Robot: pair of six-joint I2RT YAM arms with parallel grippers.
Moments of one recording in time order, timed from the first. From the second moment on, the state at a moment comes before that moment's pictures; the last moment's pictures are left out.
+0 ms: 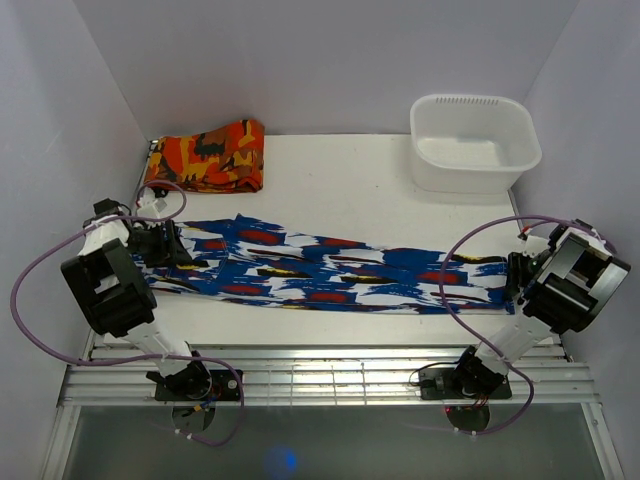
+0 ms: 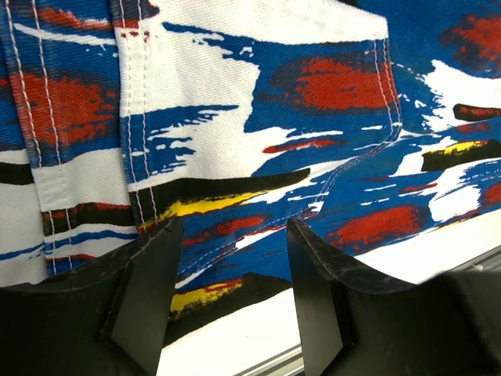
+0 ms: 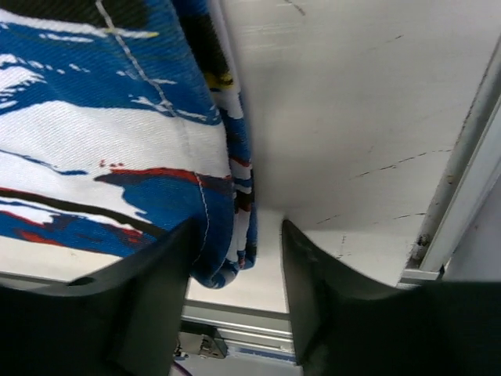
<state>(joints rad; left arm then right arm) 0.52 1.72 1.14 -0.81 0.59 0.39 -0.66 1.75 1.07 -0.91 -0.21 -0.57</state>
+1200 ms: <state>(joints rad) 0.49 1.65 1.08 -0.73 0.56 0.35 -0.24 1.52 1.26 -1.06 -0.89 -0.49</state>
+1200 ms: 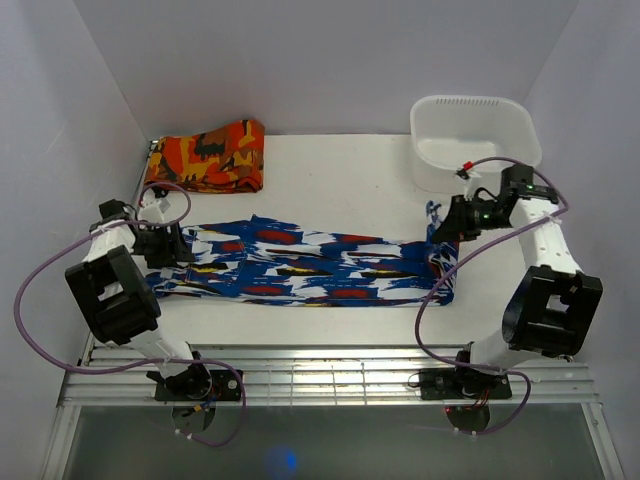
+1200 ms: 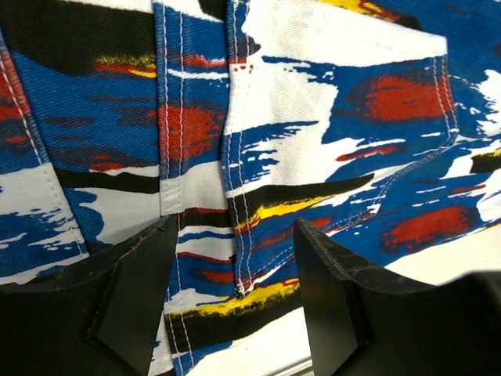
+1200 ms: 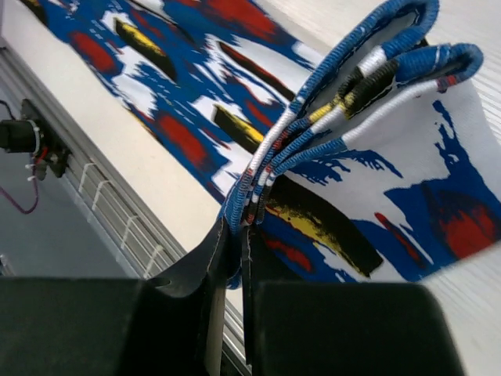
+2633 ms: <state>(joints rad) 0.46 1.66 0.98 -0.60 0.52 0.26 0.71 1.86 1.13 0.04 -0.61 0.55</state>
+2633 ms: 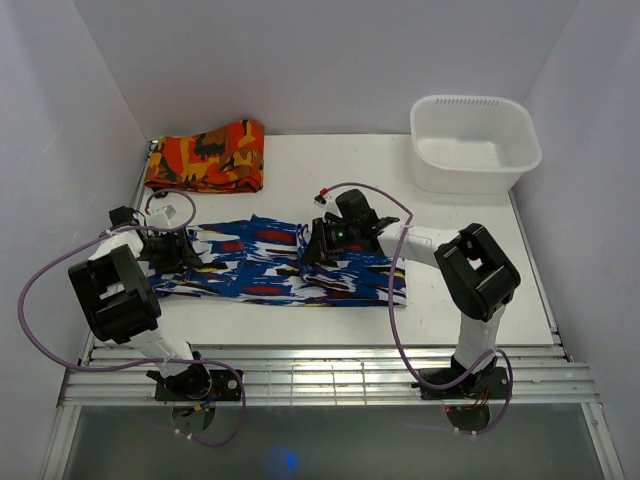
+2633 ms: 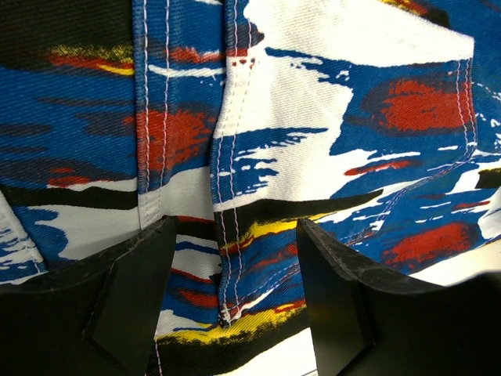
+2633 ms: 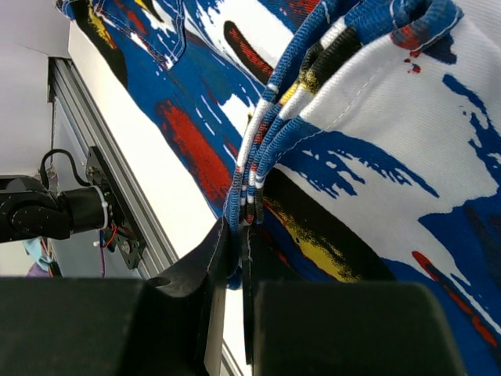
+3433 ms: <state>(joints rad) 0.46 1.65 0.96 -0.59 0.52 0.26 0.76 1.94 1.19 0.06 -0.59 0.61</state>
